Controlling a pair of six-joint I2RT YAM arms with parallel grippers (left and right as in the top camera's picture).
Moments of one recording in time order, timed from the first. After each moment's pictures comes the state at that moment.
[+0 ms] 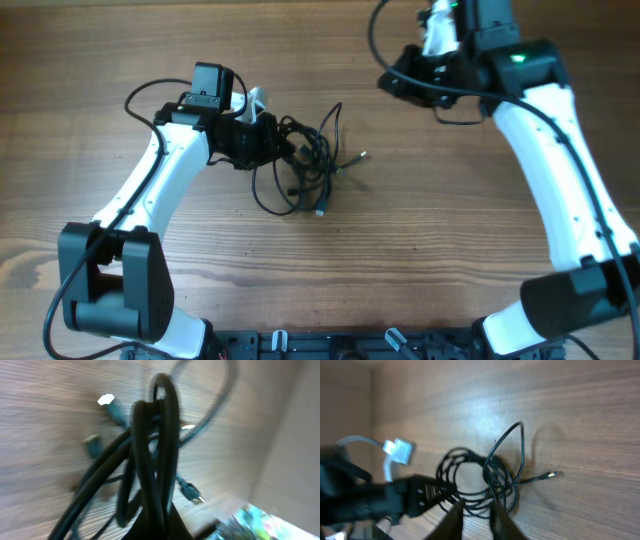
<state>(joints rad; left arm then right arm) -0.16 1.71 1.21 -0.73 0.68 -0.46 0.26 1.72 1.75 -1.02 -0.47 0.47</state>
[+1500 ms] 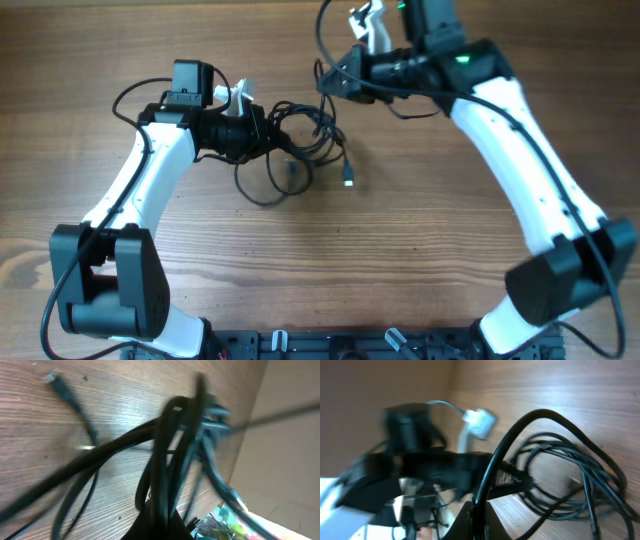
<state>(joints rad) -0.09 1.71 1.20 -0.70 0.79 -0.47 0.35 1.78 1.74 -0.78 -0.84 0.51</state>
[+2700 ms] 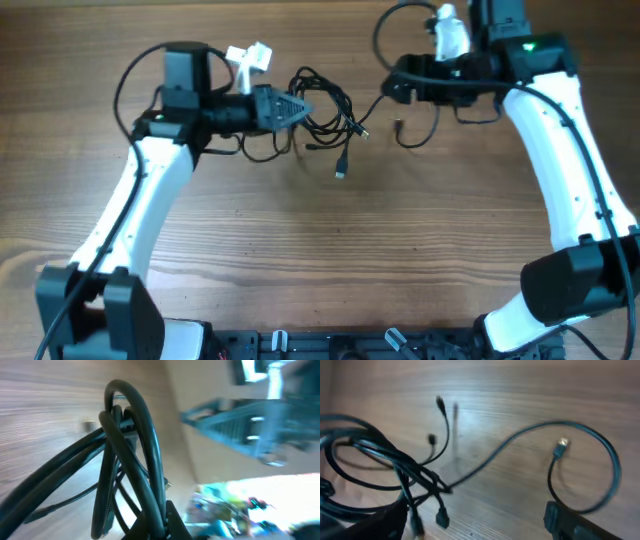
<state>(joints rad) -0.12 1.57 1.20 -0.38 1.09 -0.45 0.18 1.76 1.75 -1.08 -0.46 0.13</state>
